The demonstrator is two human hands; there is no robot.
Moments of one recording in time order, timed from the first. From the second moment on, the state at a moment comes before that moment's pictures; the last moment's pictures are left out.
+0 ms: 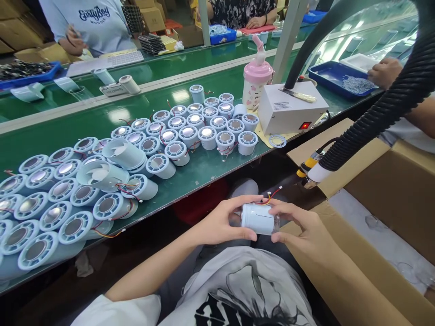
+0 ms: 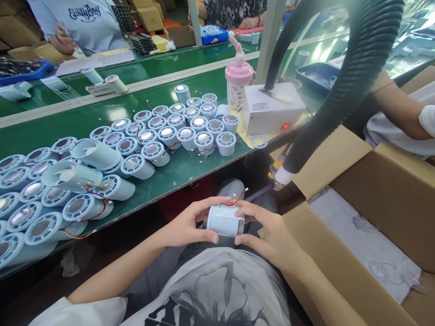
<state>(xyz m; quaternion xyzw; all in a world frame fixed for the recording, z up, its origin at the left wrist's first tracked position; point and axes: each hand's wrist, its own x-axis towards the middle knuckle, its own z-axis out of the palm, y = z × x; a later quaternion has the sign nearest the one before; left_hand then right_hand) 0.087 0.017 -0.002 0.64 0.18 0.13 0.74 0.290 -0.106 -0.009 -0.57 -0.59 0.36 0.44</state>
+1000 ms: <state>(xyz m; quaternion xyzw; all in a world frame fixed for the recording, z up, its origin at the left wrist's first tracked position) 0.081 0.017 0.000 0.74 0.11 0.17 0.64 0.282 -0.096 -0.008 -0.50 -0.31 0.64 0.49</state>
